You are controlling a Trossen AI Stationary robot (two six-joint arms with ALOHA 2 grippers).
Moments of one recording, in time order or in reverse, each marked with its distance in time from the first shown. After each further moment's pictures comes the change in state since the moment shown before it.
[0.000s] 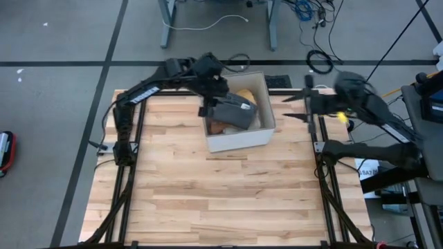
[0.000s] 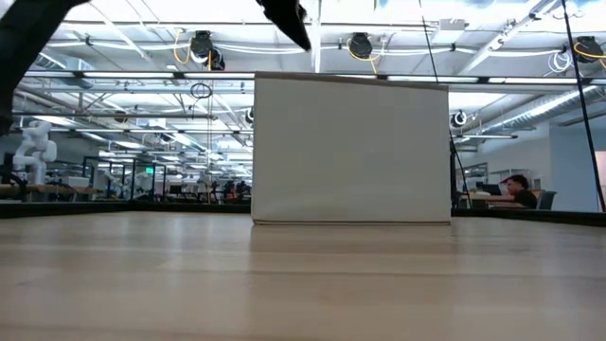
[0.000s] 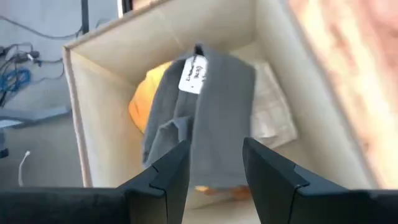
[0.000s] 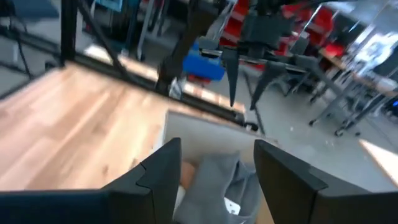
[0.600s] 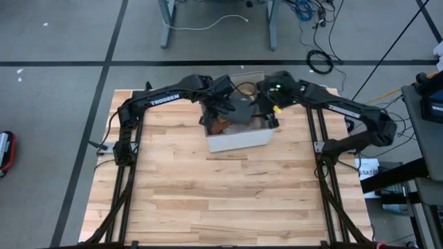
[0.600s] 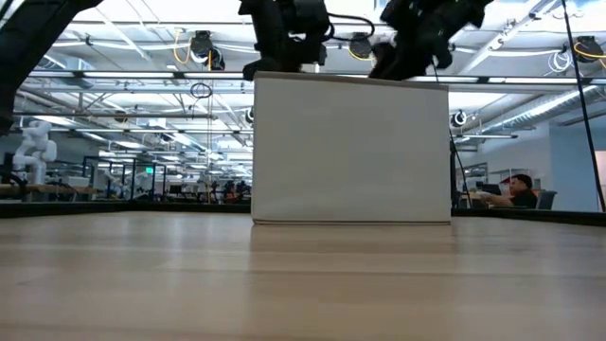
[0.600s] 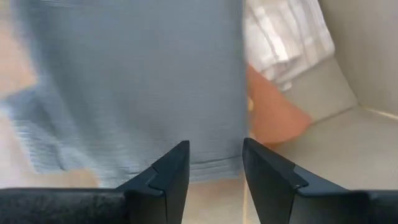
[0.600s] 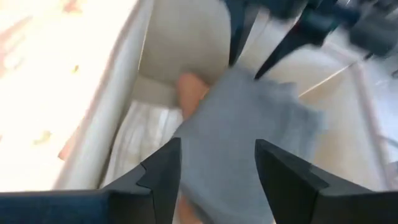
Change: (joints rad) left arm 0.015 0.038 -0.381 0.127 -0.113 0.169; right arm -0.019 0.506 0.000 0.045 0.099 -0.267
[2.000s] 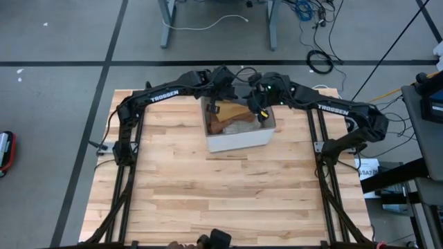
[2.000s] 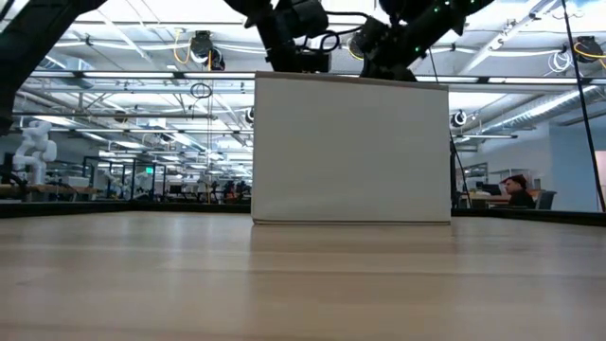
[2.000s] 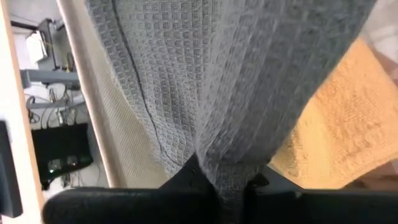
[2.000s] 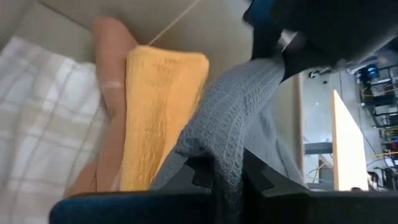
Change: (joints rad) left arm 0.072 0.000 -0.028 0.288 -0.202 0.079; right arm 0.046 0.067 0.001 0.210 0.294 -0.215
